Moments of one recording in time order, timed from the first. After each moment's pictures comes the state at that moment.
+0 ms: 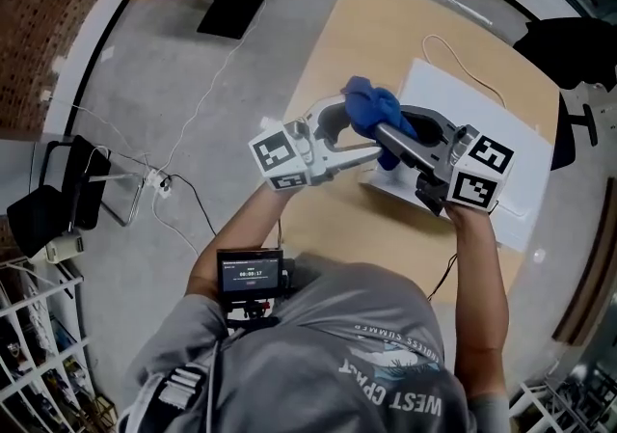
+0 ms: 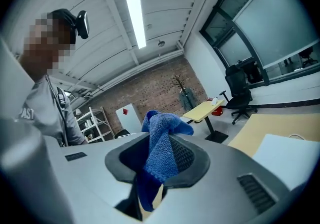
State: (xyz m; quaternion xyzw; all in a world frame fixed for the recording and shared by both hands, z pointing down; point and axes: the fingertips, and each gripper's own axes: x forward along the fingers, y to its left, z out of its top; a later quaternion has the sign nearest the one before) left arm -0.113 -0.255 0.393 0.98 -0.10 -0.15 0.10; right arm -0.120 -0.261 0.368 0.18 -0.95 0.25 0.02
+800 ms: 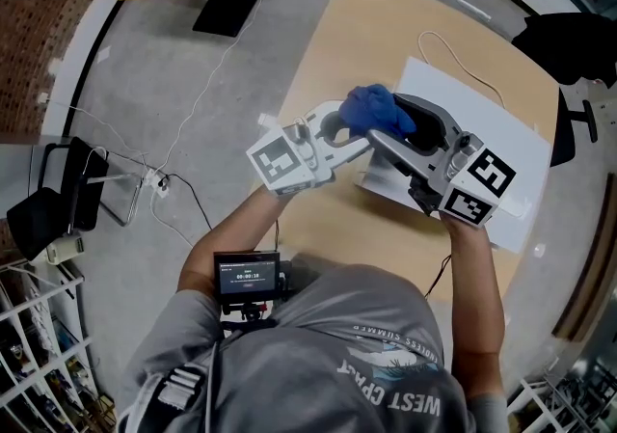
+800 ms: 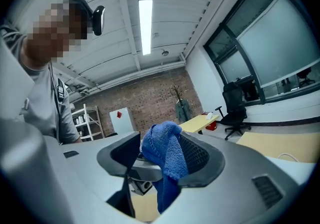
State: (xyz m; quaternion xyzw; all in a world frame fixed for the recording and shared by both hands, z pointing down) left arm -0.093 -0.258 0.382 0.99 -0.12 -0.10 0.04; right arm -0.111 -0.268 0.348 0.22 -0.96 0.17 -0.01
